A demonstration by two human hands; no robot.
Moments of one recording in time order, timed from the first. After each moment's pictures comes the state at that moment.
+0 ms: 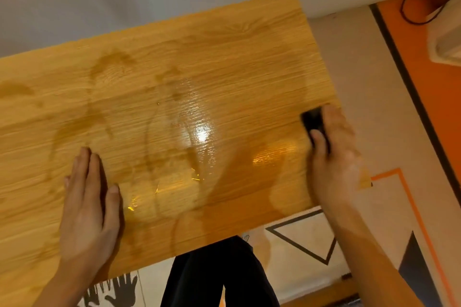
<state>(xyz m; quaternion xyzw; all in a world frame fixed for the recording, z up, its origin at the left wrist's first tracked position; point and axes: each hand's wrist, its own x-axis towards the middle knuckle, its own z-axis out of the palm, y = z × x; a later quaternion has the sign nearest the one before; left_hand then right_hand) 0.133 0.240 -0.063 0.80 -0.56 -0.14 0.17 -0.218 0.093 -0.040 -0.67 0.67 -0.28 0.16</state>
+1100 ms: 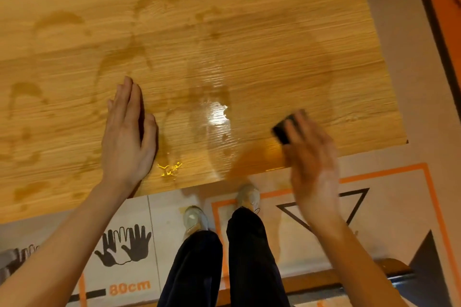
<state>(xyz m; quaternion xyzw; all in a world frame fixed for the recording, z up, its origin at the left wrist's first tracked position) 0.129 0.244 -0.063 0.80 -0.56 -0.11 0.20 -0.183 0.203 -0.057 -0.80 0.53 -0.24 0.19</state>
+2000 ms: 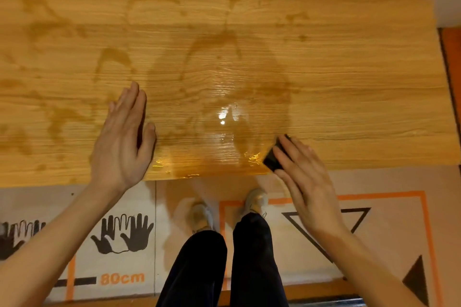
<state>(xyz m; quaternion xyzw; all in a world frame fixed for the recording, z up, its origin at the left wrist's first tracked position) 0.247 0.342 -0.071 0.79 -0.57 -0.09 0.20 -0.082 0.261 -0.034 -0.88 0.40 -0.13 0.24</state>
